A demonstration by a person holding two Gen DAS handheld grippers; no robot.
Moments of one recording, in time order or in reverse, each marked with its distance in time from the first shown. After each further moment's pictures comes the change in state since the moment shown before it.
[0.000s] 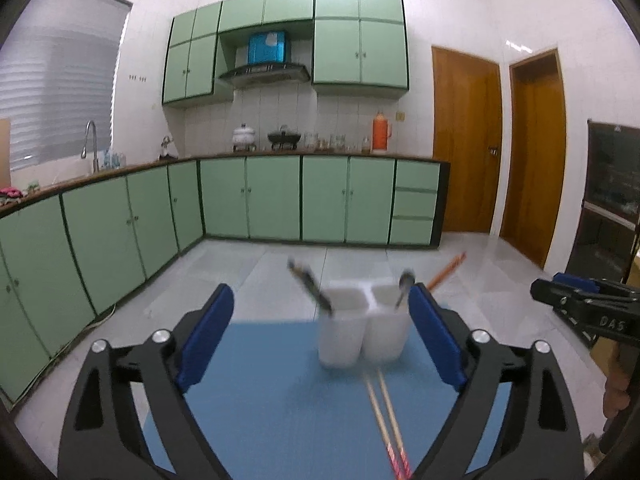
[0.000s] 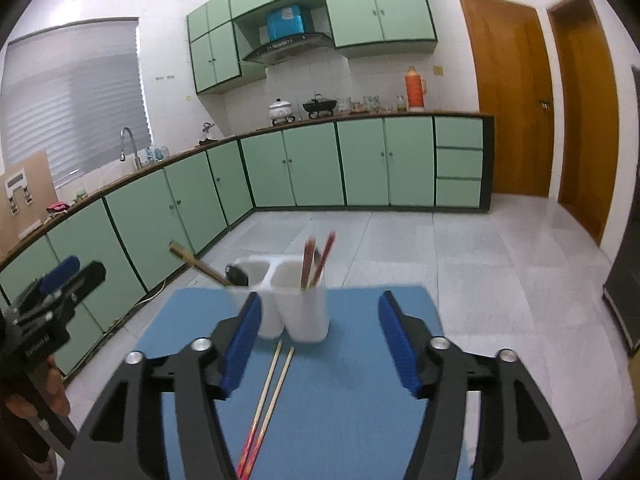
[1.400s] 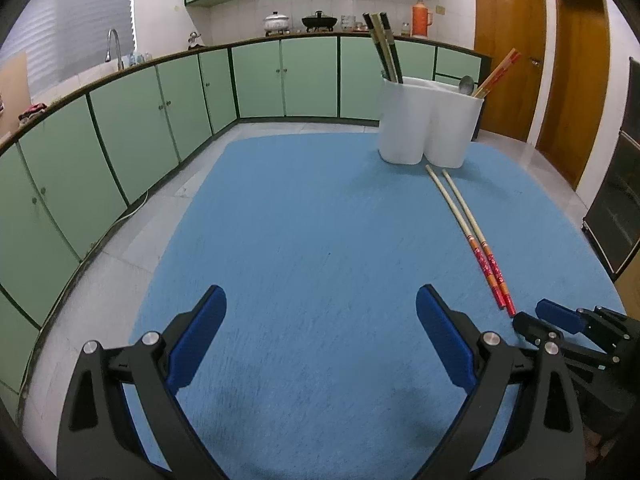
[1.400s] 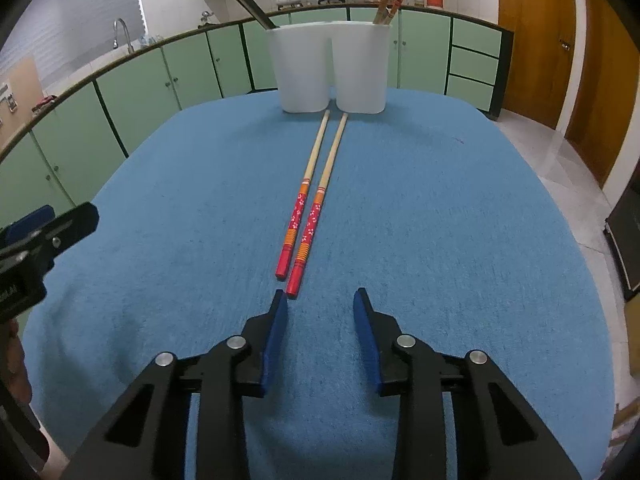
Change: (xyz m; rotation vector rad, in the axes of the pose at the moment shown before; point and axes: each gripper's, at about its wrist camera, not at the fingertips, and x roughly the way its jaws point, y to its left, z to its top) left arm -0.012 0.061 -0.154 -0.028 0.391 0.121; right arm 0.049 0.084 -0.194 -0.087 0.373 -0.060
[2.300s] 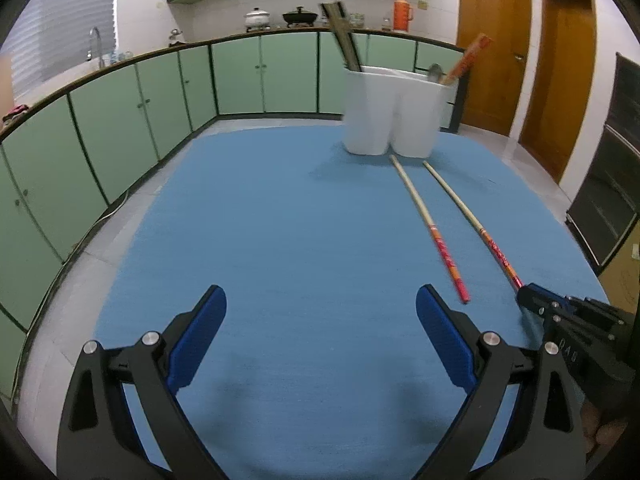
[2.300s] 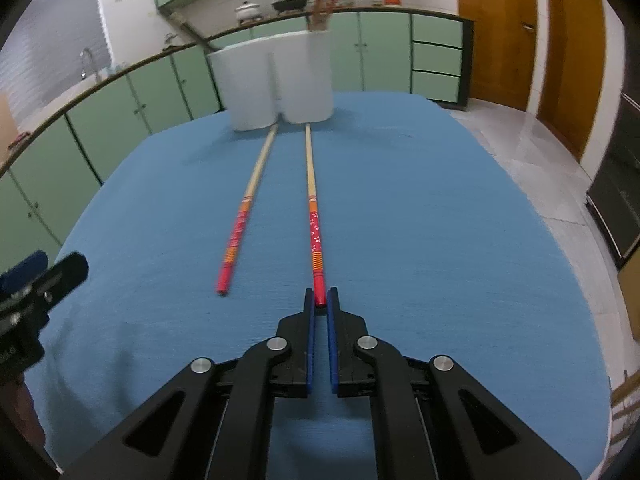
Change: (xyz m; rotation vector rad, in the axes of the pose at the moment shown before) left arm 0.005 -0.043 -0.002 0.025 0.013 -0.075; right arm -0.004 -0.048 0.004 0.146 -0.042 -0.069
